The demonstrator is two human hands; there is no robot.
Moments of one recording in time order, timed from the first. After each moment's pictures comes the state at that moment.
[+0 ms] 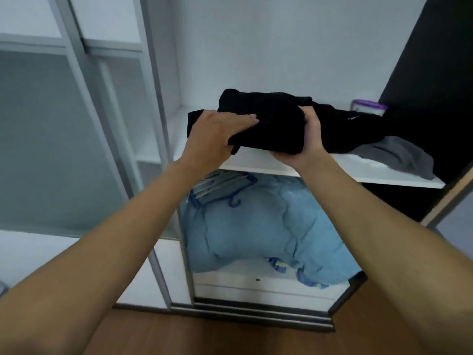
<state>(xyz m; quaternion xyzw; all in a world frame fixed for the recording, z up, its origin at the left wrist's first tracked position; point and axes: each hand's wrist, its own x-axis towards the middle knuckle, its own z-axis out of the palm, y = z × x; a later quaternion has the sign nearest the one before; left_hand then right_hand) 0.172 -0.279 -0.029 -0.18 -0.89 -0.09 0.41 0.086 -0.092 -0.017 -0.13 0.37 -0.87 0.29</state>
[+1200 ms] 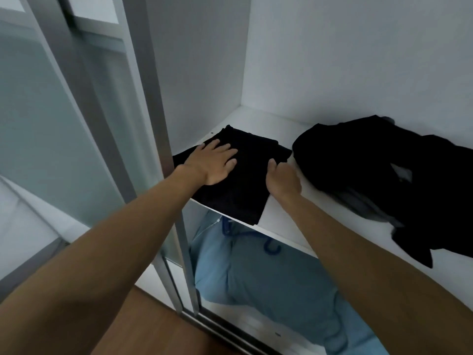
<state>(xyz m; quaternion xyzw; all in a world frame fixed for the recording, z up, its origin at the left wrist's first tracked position) -0.008 -0.495 -0.112 0.19 -0.98 -0.04 -0.01 -0.123 -0.329 -0.134 -0.23 0.90 -0.36 0.06</state>
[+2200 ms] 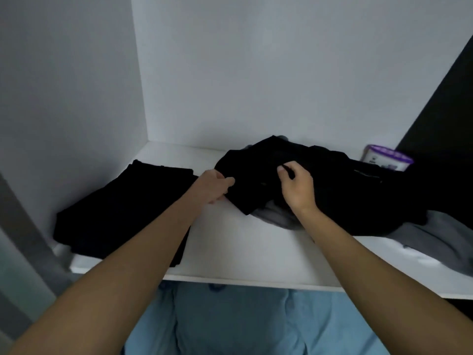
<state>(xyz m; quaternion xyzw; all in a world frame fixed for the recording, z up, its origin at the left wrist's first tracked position) -0.150 -0.399 -0.089 0.19 -0.83 -0.52 0.02 -0.219 -0.188 -0.086 -0.17 0.83 -0.49 -0.18</state>
